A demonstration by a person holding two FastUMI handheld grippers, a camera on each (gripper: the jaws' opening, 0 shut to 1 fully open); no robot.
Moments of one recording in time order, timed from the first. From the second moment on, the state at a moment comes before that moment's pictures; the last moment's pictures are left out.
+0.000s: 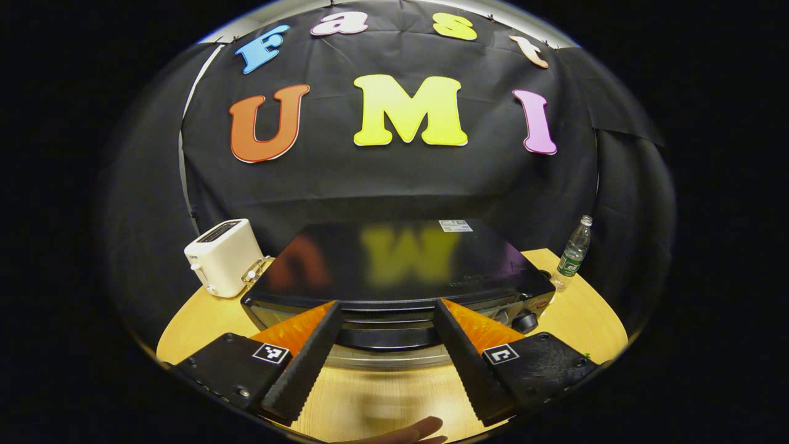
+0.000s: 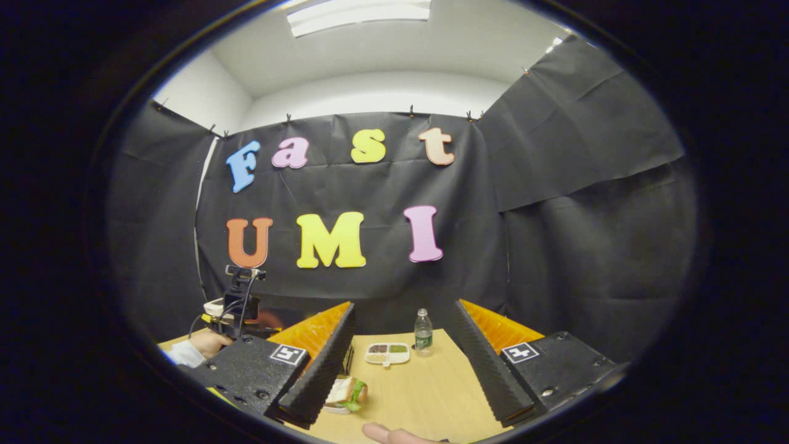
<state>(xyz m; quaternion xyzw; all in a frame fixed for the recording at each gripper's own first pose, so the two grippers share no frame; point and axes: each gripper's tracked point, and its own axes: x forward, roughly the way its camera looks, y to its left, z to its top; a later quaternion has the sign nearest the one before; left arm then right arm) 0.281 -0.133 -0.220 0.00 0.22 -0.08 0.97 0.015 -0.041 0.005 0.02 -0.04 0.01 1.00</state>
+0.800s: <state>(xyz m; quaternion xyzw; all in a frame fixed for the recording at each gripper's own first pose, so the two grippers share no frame) 0.164 -0.123 -0.272 -0.01 0.22 -0.08 0.97 -0.004 -0.048 -0.013 0.04 -0.02 0.00 1.00</state>
